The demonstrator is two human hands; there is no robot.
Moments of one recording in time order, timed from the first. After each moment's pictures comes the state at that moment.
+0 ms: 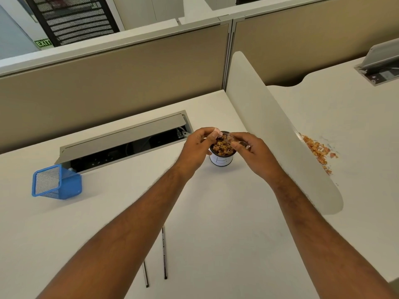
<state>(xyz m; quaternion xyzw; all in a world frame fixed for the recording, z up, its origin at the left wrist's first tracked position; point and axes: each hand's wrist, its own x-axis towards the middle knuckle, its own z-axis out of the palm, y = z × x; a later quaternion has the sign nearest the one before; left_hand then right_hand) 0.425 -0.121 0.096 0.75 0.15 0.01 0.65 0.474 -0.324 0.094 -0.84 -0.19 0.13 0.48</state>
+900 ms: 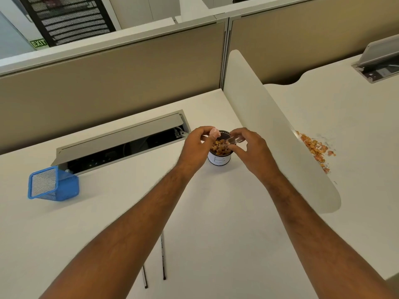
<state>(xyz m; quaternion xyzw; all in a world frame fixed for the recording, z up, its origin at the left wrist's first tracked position) 0.429 -0.131 0.094 0.81 0.15 0.04 0.56 0.472 -0.322 0.094 -0.90 -0.20 0.03 0.38</state>
